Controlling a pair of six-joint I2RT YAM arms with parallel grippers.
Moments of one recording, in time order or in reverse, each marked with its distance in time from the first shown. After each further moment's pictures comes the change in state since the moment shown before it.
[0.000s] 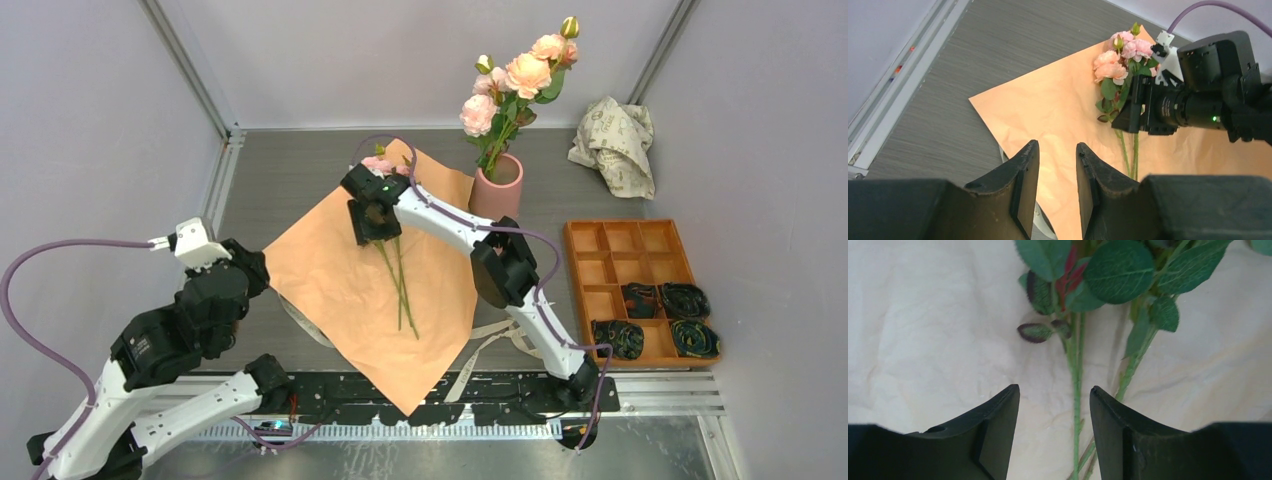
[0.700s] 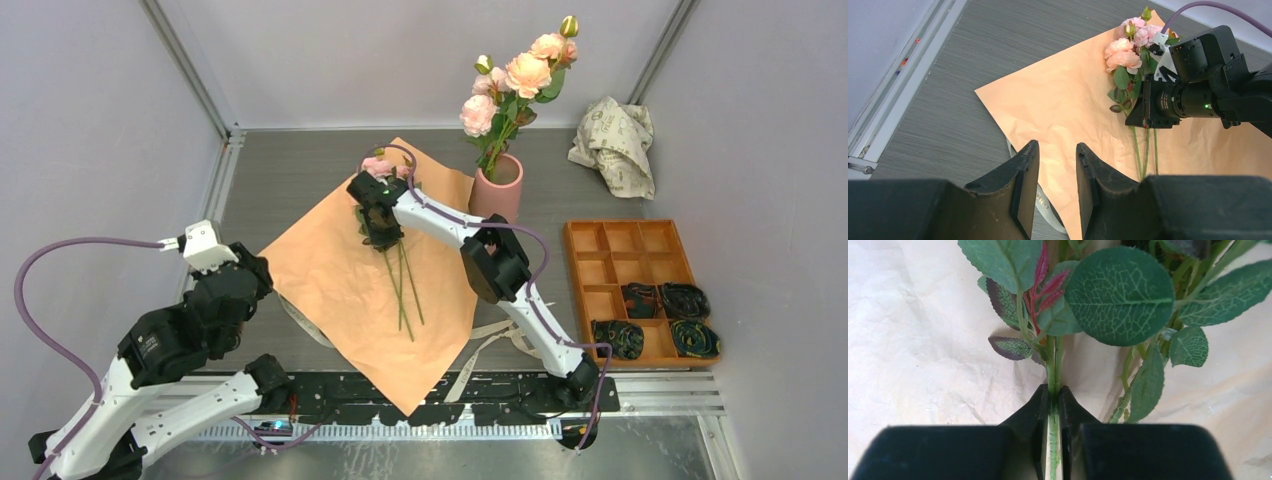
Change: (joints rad) left arm 0.000 -0.009 -0.042 -0.040 0.013 -0.019; right arm -0.041 0.106 0.013 0.001 -0.023 -0.030
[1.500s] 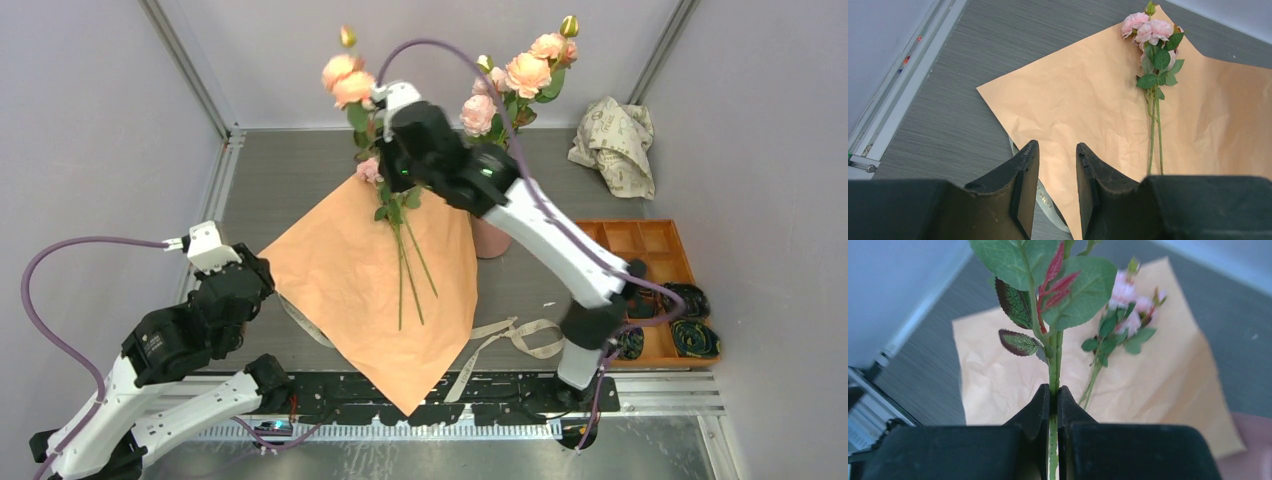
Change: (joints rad) left arm 0.000 -0.001 -0.016 -0.005 0.001 -0.001; right arm 0.080 -0.570 0.055 -0.048 0.135 -0.216
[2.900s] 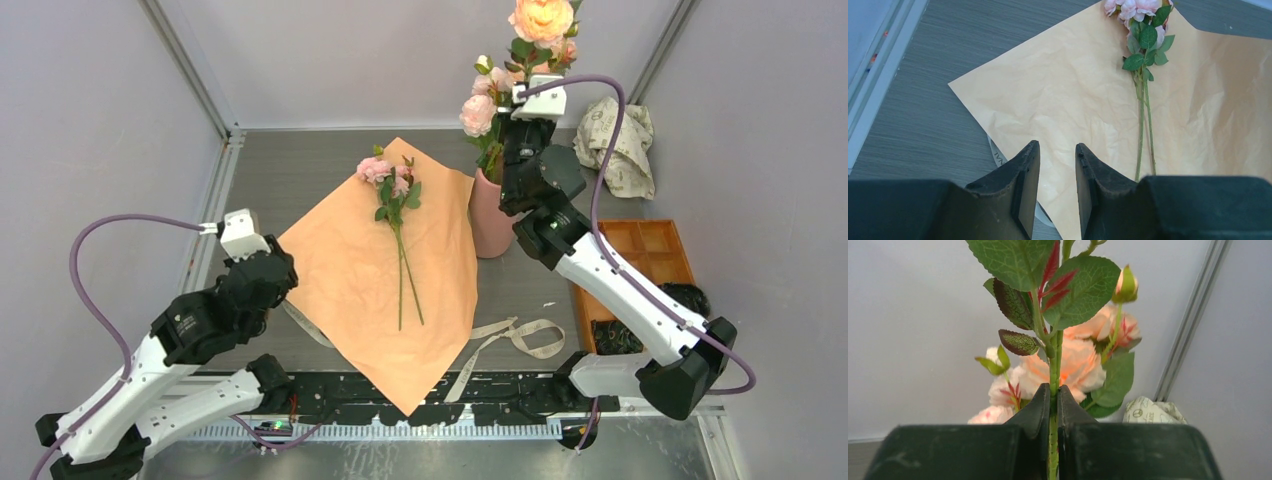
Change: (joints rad) left arm 0.000 0.104 -0.028 0.105 0.081 0.028; right arm -0.220 -0.624 -0.892 1.381 0.555 -0.678
